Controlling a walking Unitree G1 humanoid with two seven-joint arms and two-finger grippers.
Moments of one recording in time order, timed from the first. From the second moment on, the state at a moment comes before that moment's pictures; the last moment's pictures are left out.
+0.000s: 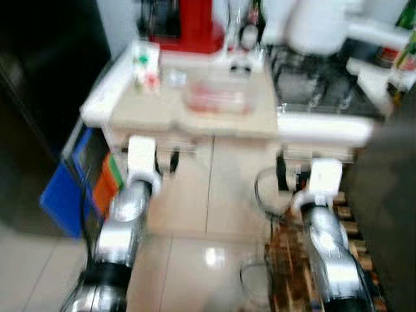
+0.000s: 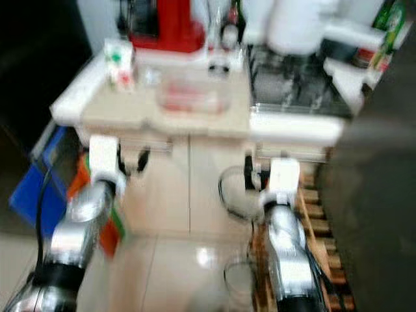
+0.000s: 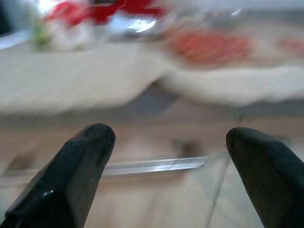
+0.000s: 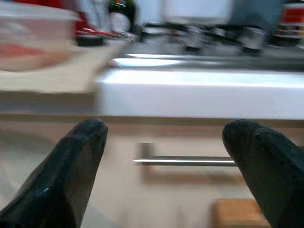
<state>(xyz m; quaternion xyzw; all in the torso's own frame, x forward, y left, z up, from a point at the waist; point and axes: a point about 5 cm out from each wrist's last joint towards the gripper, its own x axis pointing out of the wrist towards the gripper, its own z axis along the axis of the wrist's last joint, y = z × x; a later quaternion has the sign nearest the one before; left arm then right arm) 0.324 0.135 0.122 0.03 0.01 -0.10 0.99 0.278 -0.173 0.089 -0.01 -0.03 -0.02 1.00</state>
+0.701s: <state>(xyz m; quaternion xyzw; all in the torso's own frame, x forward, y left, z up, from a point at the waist) 0.355 0.125 0.271 -0.02 -0.17 -0.14 0.98 0.281 -0.167 0.180 -0.02 -0.20 -0.02 0.98</state>
